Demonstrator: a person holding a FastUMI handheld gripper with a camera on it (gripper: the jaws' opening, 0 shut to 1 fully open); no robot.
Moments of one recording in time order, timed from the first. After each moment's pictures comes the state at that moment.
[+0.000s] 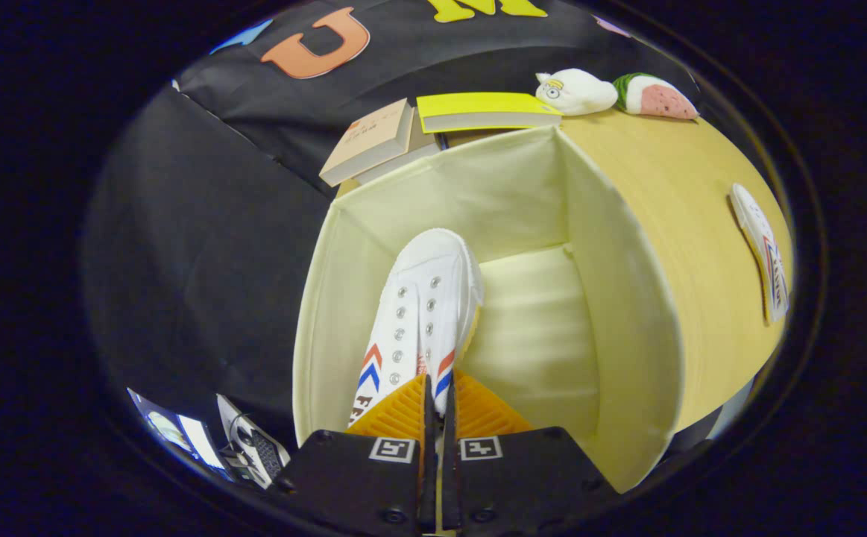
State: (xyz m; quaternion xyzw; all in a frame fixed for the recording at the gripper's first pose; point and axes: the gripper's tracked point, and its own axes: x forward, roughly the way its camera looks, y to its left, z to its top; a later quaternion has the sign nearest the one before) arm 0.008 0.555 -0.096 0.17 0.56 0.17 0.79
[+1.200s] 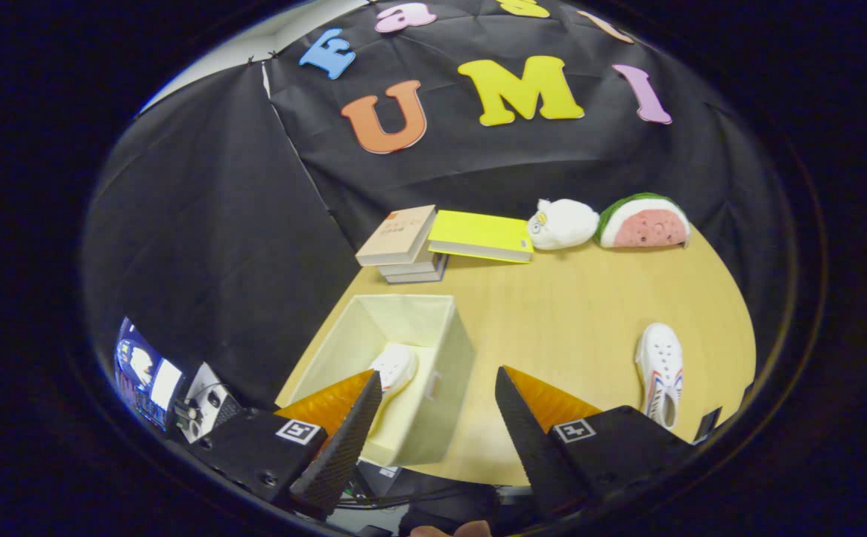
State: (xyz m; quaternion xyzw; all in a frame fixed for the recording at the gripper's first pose) arm 0.012 0.313 0.034 0.07 0.39 0.20 0.90
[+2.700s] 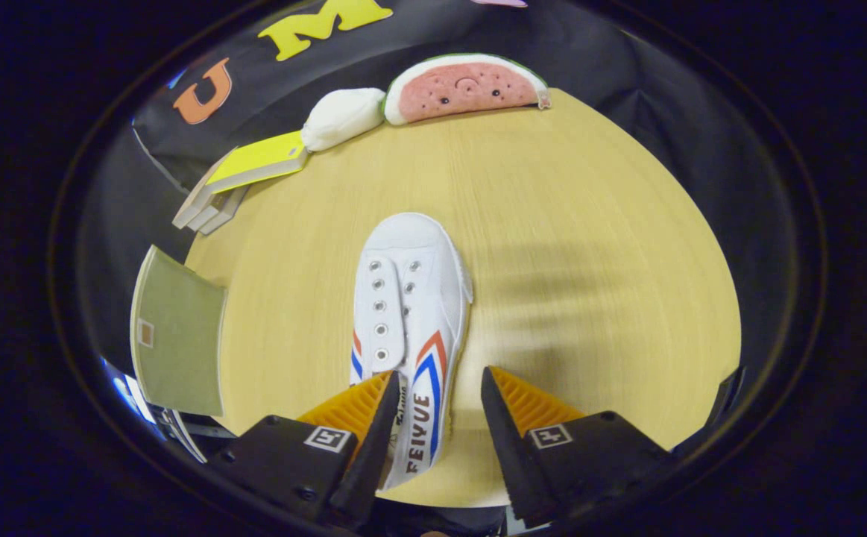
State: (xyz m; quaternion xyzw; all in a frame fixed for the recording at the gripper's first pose) arm 0.085 0.054 -0.179 0.10 0.58 0.08 0.81
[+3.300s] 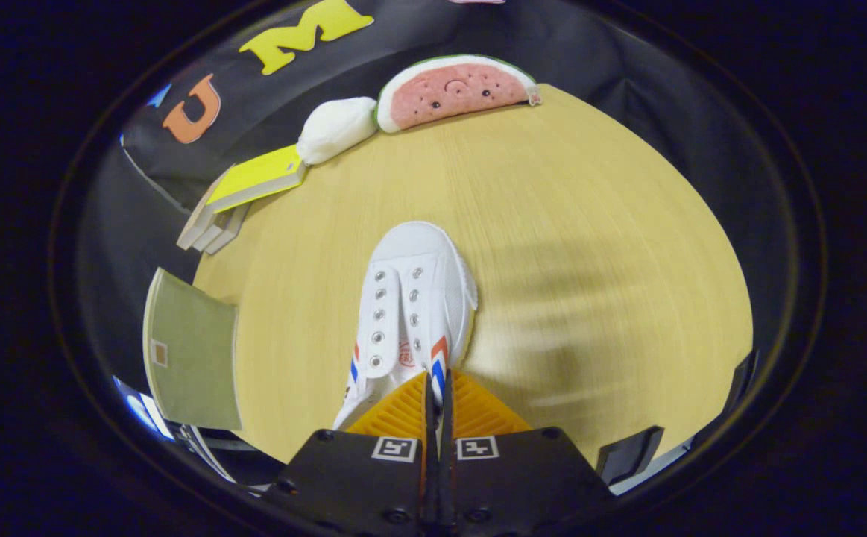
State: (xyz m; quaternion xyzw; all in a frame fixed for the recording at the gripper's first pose) arm 0.081 0.067 -0.163 0.17 0.57 0.07 0.80
